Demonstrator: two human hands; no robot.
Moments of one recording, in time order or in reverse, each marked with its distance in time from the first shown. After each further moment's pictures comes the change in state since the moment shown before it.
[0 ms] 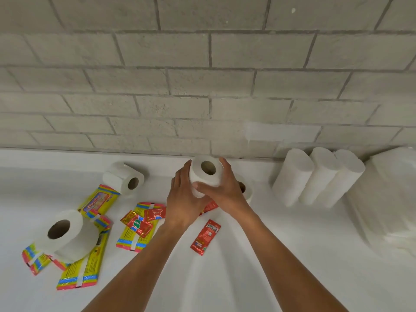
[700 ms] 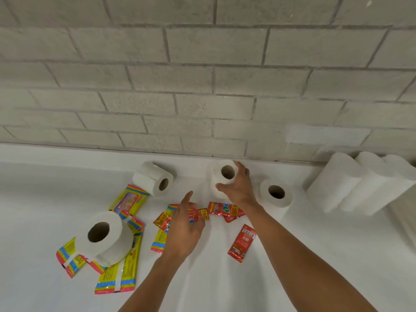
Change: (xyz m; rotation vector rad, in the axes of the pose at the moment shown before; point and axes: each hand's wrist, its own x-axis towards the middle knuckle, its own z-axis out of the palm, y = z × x) left_hand -0.051 -0.114 -0.046 -0.153 -0.180 -0.287; right_hand 0.061 0.028 0.083 -0.251 0.109 0.097
